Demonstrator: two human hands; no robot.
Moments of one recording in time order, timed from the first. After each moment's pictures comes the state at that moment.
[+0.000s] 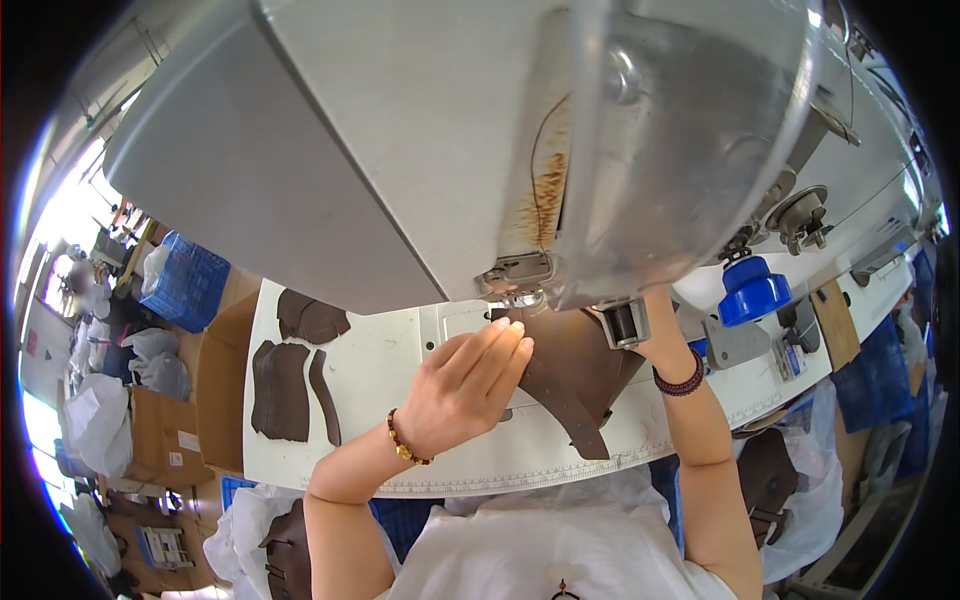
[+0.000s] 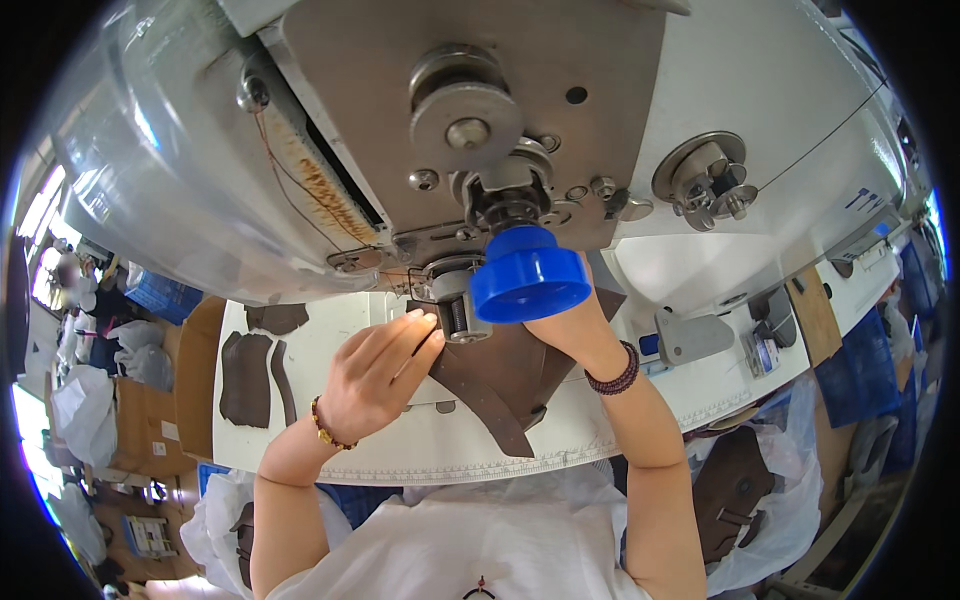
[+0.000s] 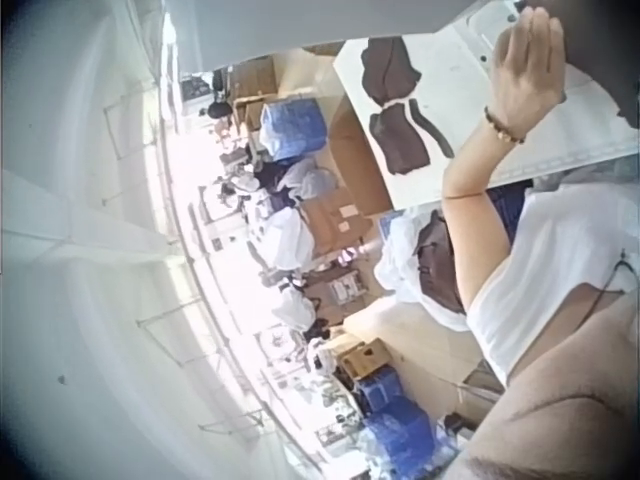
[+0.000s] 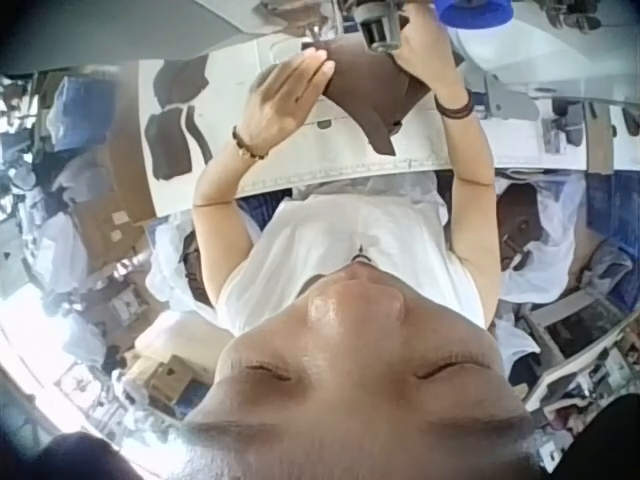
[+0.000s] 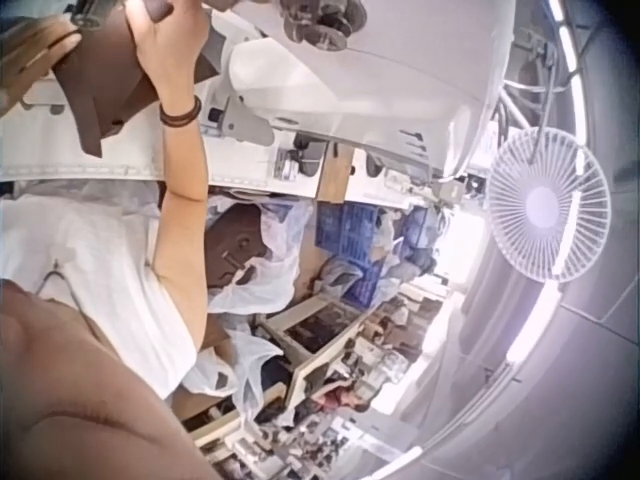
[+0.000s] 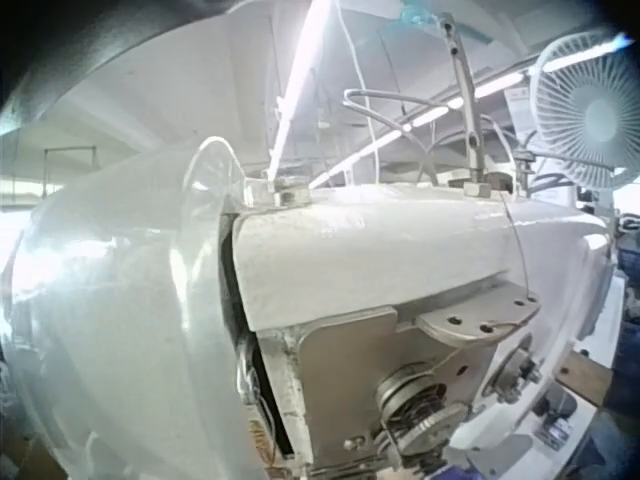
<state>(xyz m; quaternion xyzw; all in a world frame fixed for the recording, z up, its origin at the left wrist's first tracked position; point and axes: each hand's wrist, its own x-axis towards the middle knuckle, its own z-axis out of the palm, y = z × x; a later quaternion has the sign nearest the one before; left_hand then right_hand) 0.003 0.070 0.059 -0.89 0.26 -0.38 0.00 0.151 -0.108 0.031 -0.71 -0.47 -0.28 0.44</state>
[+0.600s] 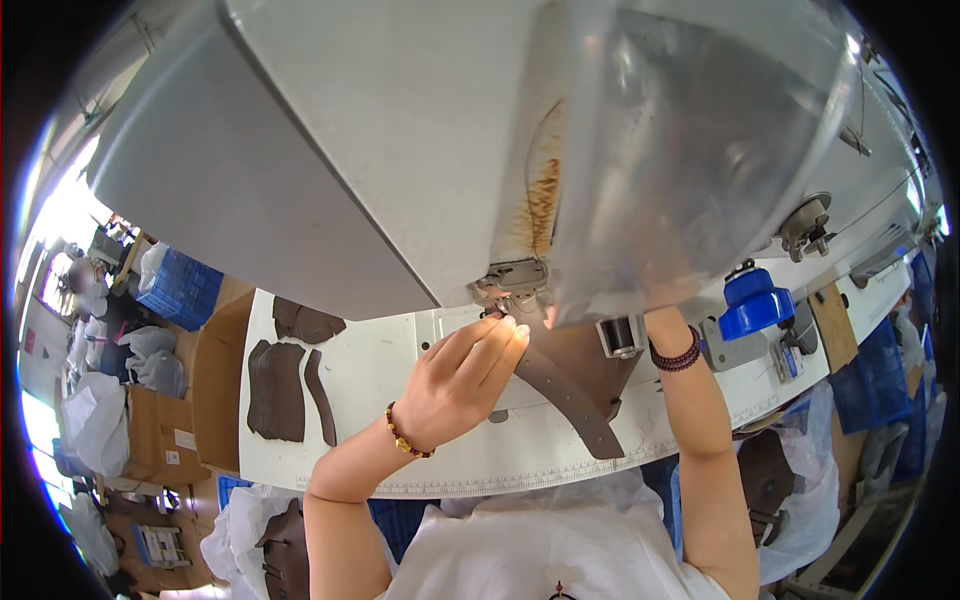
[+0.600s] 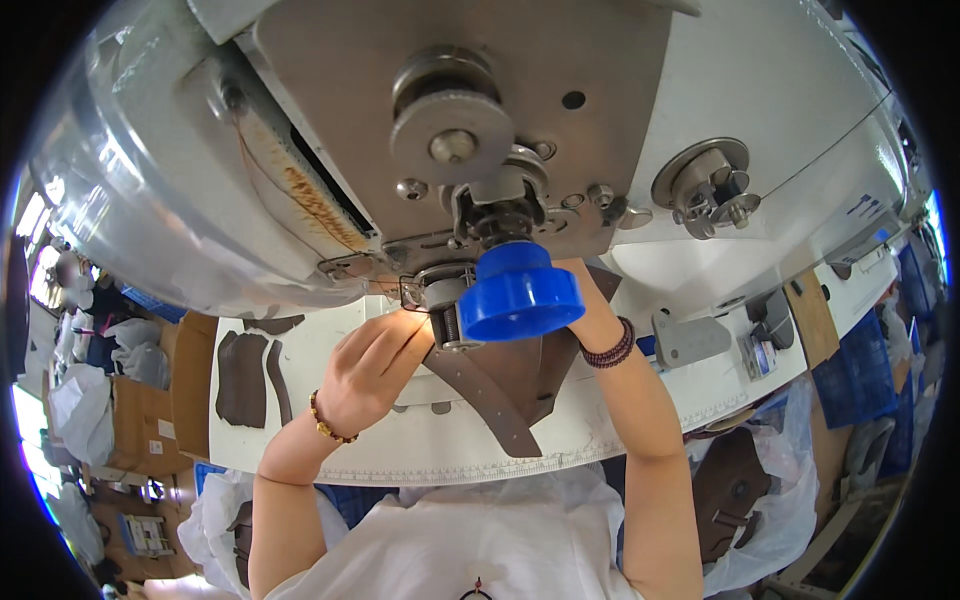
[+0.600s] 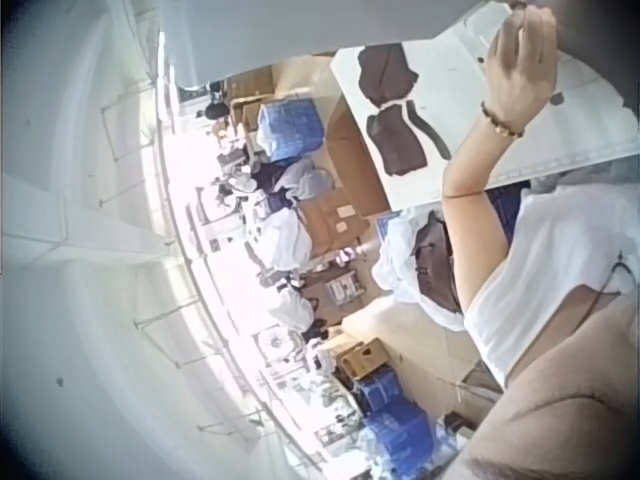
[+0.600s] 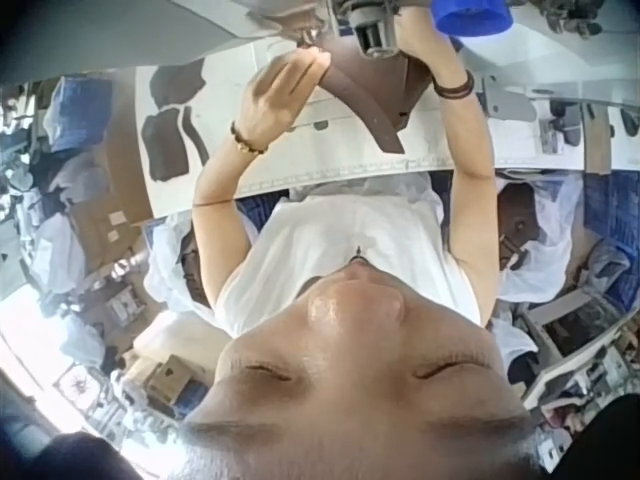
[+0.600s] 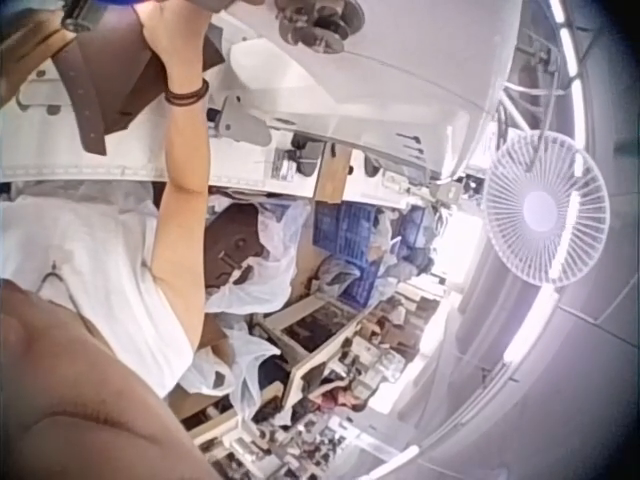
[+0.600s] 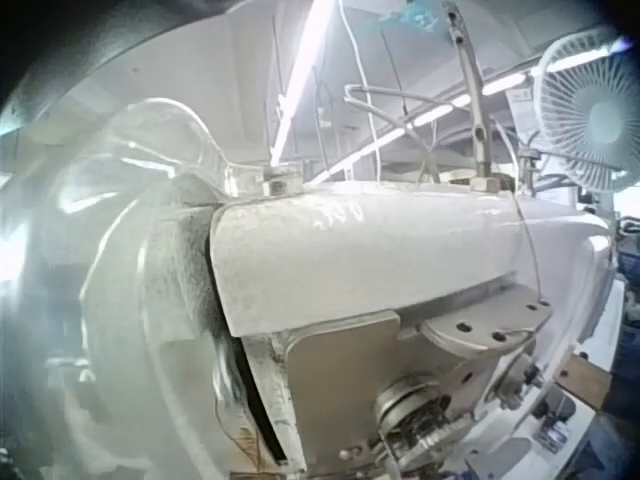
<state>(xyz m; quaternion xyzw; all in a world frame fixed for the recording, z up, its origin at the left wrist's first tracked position) 0.011 0.072 0.056 -0.89 0.24 -0.38 0.00 0.240 -0.096 -0.058 -0.49 -0.15 0.42 0.75</state>
